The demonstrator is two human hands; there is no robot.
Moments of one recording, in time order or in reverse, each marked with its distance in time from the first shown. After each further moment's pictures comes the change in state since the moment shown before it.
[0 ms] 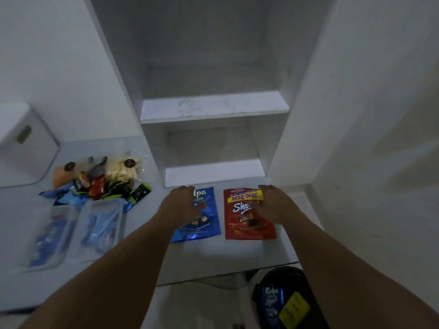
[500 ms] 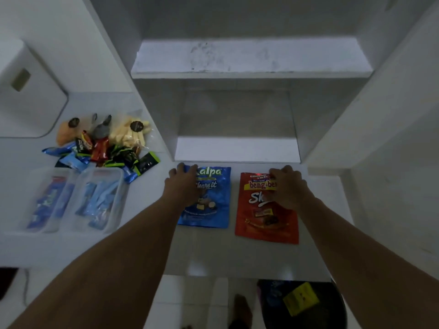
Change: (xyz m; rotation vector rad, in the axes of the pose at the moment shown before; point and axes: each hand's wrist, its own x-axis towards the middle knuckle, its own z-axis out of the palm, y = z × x) left_hand 0.081 -0.049 0.064 0.093 -0.054 -0.246; right_hand 0.116 0.021 0.052 -0.181 -0.173 -0.059
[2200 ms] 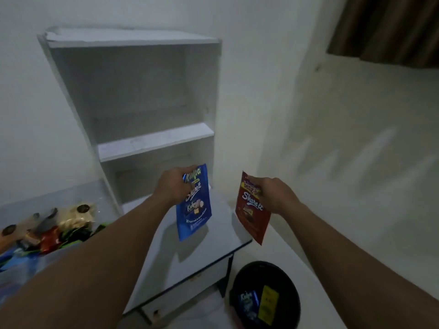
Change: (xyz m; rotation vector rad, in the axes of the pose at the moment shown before) left_hand -0.186 0.096 -0.153 -0.463 0.154 0.686; right_hand -0.320 -0.006 -0.092 0.076 0.463 0.290
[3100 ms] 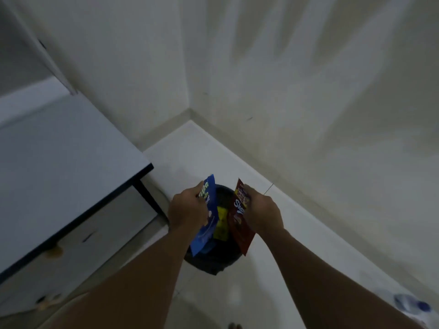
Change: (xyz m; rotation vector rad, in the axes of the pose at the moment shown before) left_hand -0.064 -0.047 0.482 0.085 -0.279 -0.077; right_hand -0.085 0.266 0.341 0.333 -0.059 0.538
